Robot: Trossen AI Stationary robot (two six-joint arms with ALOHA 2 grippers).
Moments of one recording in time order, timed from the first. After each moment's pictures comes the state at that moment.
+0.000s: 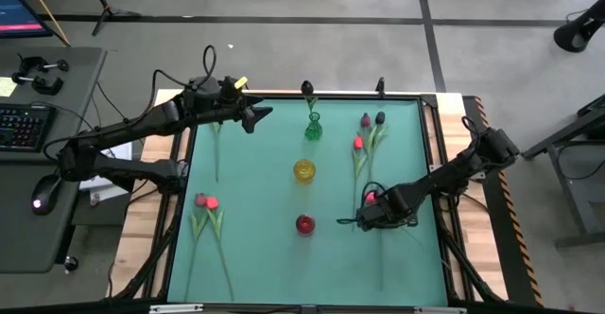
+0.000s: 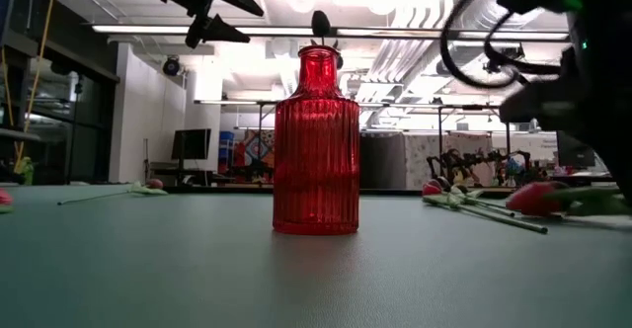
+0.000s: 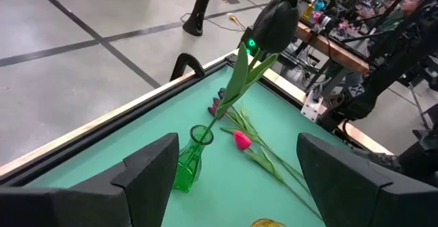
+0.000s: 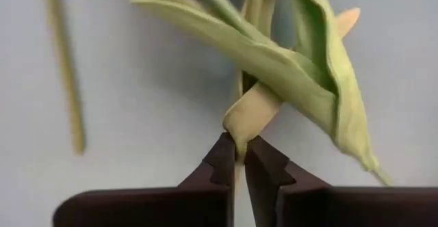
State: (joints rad) left arm 0.45 1.05 0.93 -0.21 0.01 -0.37; right arm 0.44 1.58 0.86 -0.79 -0.12 1.96
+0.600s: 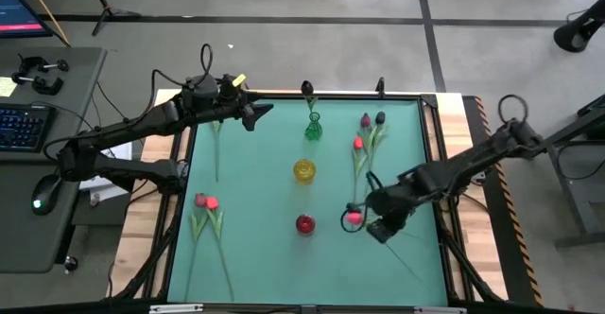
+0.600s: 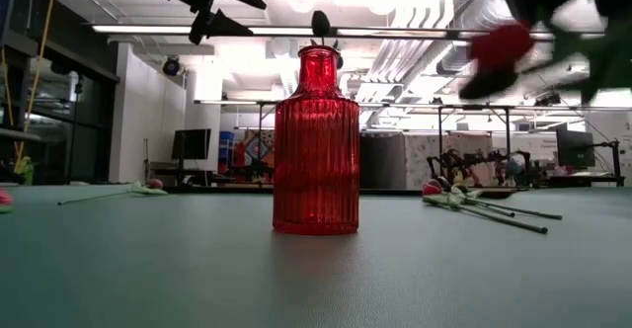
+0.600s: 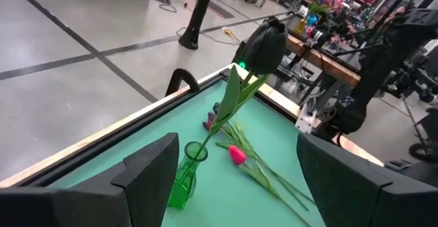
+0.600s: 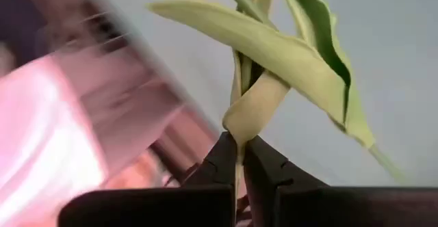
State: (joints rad) left arm 0.45 1.05 0.93 -0.15 0.01 -0.37; right arm 0.40 1.28 0.97 -0.73 -0.43 1.30
